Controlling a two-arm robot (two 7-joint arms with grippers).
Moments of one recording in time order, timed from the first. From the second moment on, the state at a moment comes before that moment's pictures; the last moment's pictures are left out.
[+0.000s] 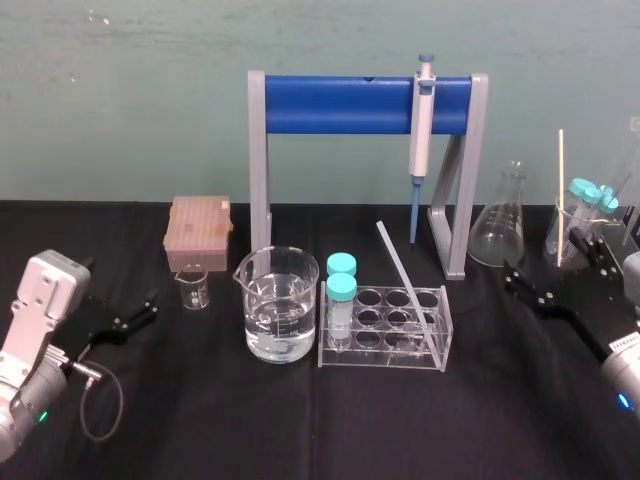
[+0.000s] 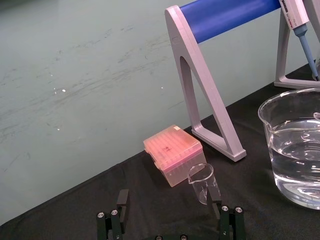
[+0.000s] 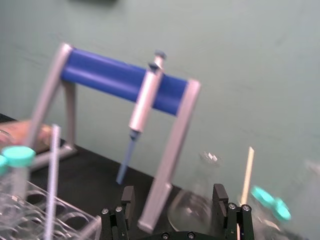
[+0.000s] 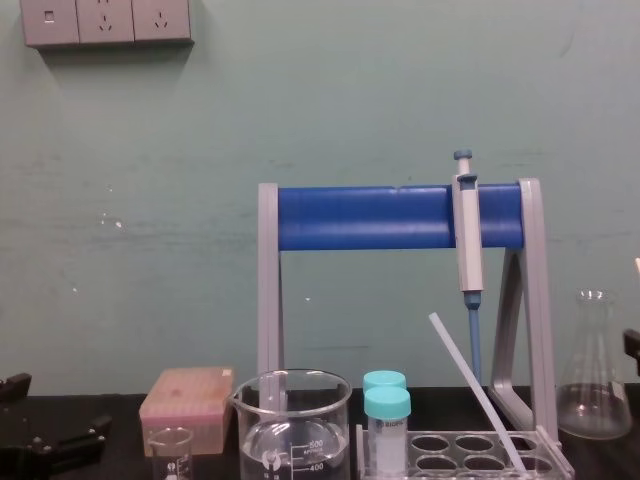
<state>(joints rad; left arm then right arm) -0.20 0.60 0.45 -1.41 -0.25 -0.12 0.03 0.17 0.59 -0.36 -1.43 0.28 -0.29 -0.01</state>
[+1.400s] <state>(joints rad) -0.20 0.60 0.45 -1.41 -0.25 -0.12 0.03 0.51 0.36 -0.45 -1.05 0.49 -0.12 0.61</state>
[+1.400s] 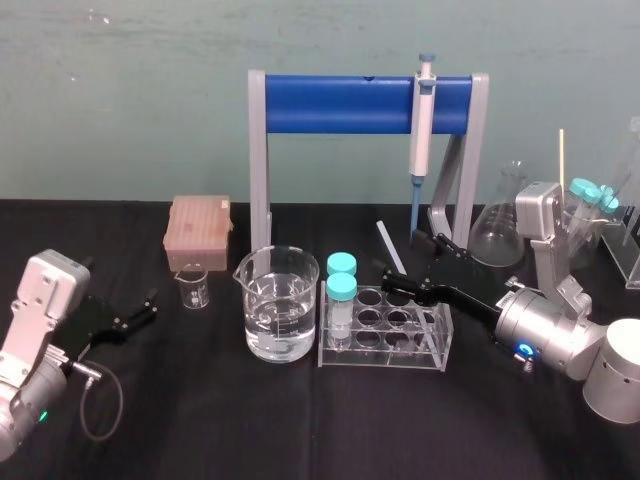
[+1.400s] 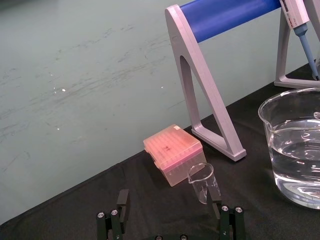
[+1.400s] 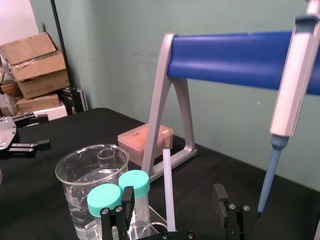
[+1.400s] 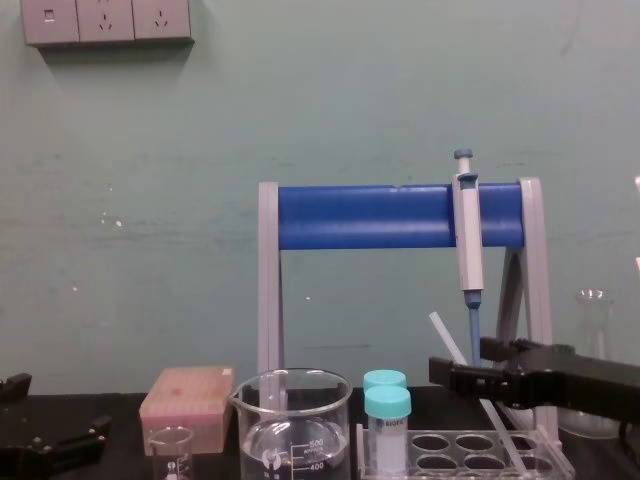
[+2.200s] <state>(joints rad) -0.20 0.60 0.45 -1.41 -0.25 -0.12 0.03 0.53 0.34 -0.43 -0.98 0.49 -0.09 0.63</state>
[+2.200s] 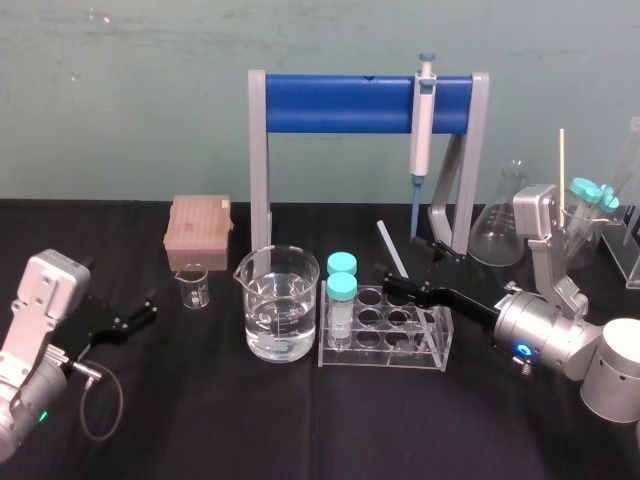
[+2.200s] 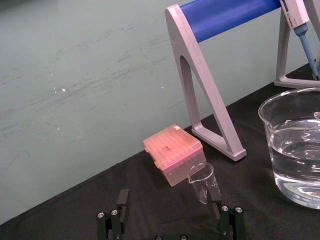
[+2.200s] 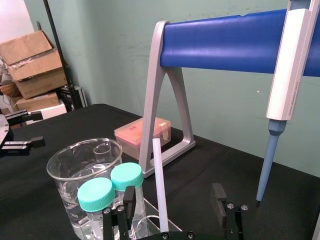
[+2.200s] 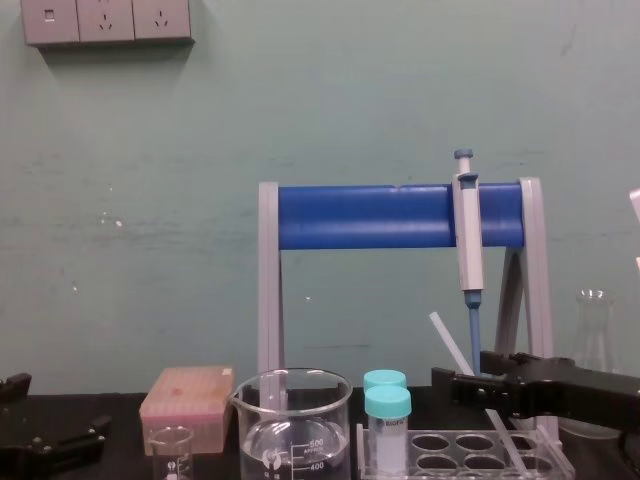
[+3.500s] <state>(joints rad) -0.20 0.60 0.45 -1.41 -0.25 -0.12 0.03 0.53 0.34 -0.43 -0.99 0.49 -0.09 0.63</state>
